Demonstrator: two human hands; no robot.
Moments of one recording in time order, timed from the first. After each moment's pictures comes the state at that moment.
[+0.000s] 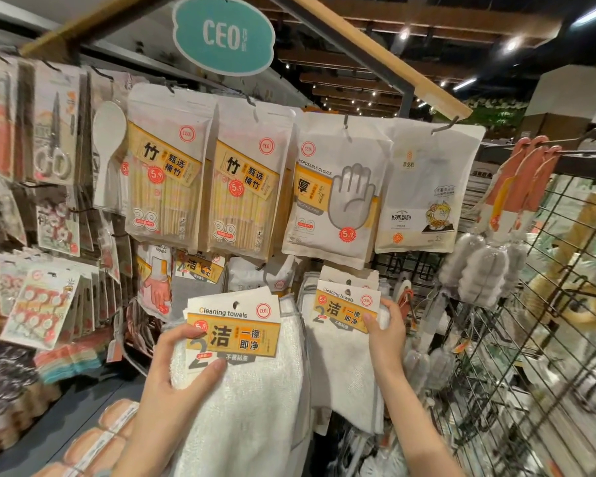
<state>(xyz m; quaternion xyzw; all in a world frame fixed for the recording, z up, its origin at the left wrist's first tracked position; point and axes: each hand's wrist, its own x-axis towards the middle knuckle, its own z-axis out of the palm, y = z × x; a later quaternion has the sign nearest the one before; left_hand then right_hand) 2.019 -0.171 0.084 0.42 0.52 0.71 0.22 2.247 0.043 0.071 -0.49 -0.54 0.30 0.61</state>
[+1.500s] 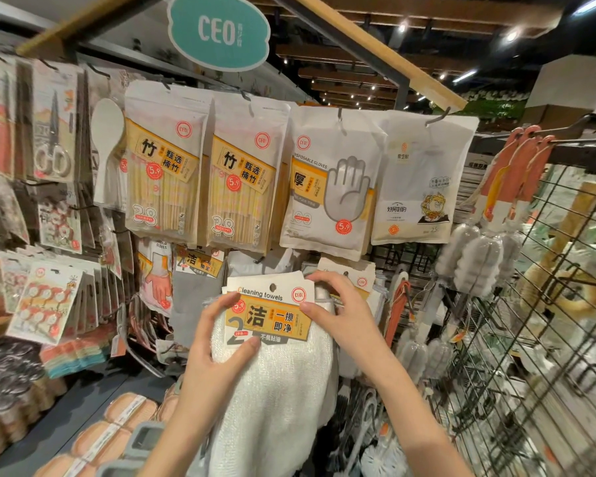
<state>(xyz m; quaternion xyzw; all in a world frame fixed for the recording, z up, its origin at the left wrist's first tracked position) 2.049 -0.153 0.101 0.48 0.50 0.69 0.19 2.210 -0.046 0.154 -0.34 -0.78 0.30 0.43</state>
